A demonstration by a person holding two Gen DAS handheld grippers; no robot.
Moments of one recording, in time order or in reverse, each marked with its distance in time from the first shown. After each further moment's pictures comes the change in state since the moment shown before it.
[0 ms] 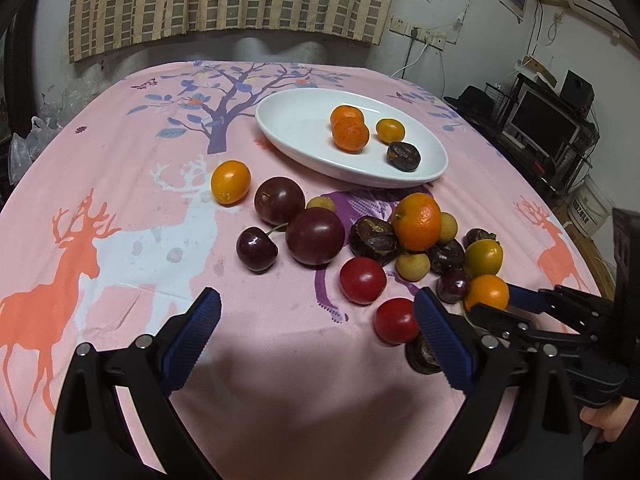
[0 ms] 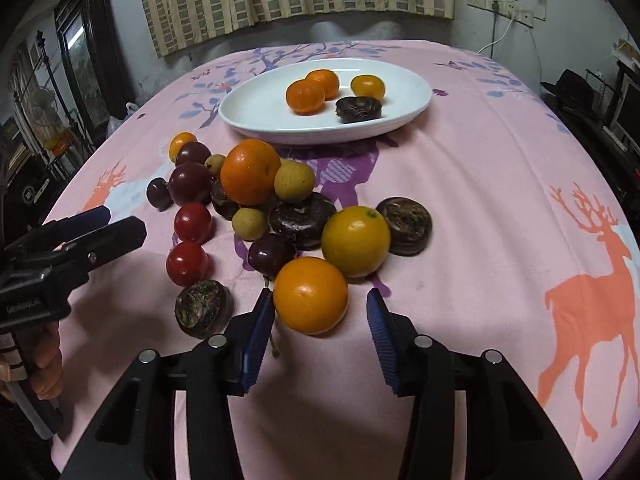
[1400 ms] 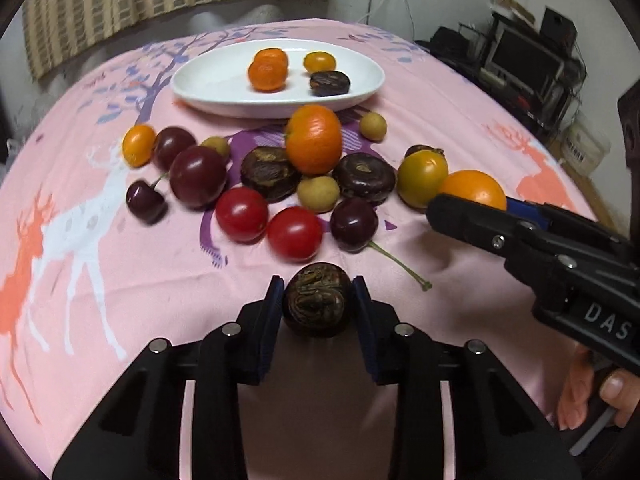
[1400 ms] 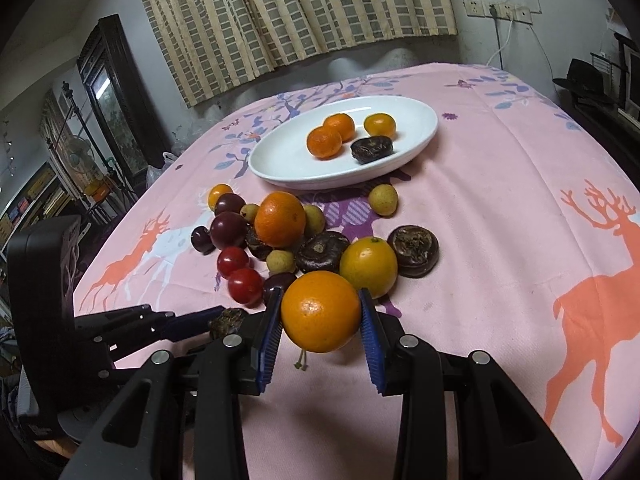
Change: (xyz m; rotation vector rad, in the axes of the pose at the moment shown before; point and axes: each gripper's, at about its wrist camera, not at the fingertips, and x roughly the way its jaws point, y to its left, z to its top) left arm 0.021 -0.074 -0.033 0.123 0.149 -0.009; right arm -0.026 -0.022 -0.004 0.082 -0.154 0.189
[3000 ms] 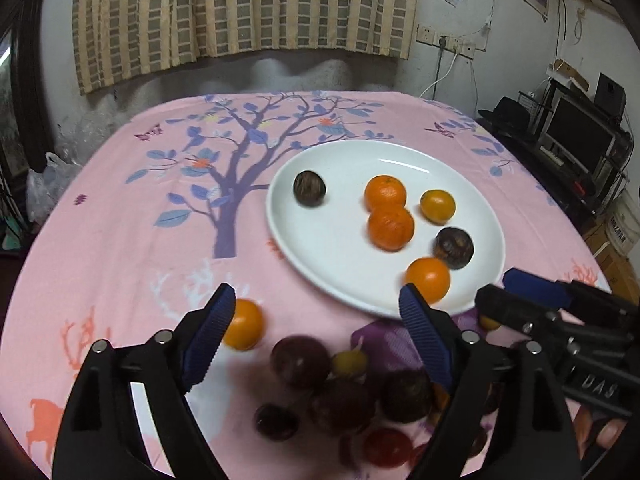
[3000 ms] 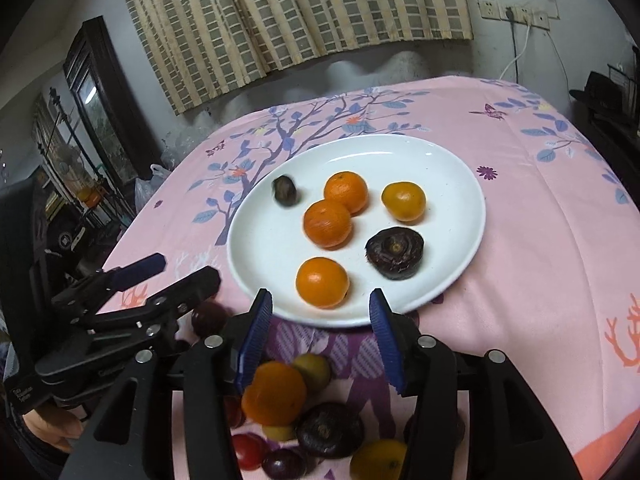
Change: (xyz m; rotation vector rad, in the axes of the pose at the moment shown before) left arm 0.006 0.086 0.127 -0.103 -0.181 0.164; right arm 0.071 0.009 0.112 0.004 0.027 -0.019
